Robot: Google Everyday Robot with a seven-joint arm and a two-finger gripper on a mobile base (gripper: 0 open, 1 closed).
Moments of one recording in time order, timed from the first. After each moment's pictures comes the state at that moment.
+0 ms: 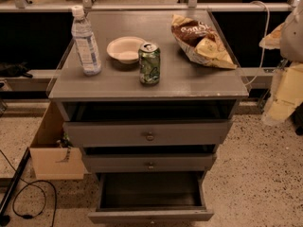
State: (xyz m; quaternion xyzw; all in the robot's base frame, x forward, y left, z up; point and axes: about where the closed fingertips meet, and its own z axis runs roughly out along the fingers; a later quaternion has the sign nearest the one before) arm 0.438 -0.217 0.976 -0.60 0.78 -0.03 0.16
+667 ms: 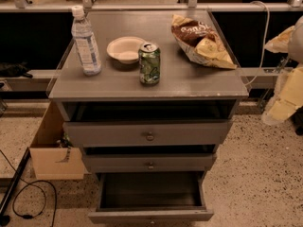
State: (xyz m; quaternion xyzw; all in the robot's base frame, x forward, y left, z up) arm 0.440 -0.224 0.972 -0.58 0.79 0.00 0.19
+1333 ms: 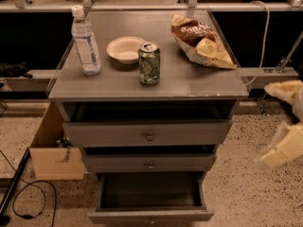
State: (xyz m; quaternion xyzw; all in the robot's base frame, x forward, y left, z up) arm 0.401 -0.222 0.903 -0.52 0.79 0.10 0.30
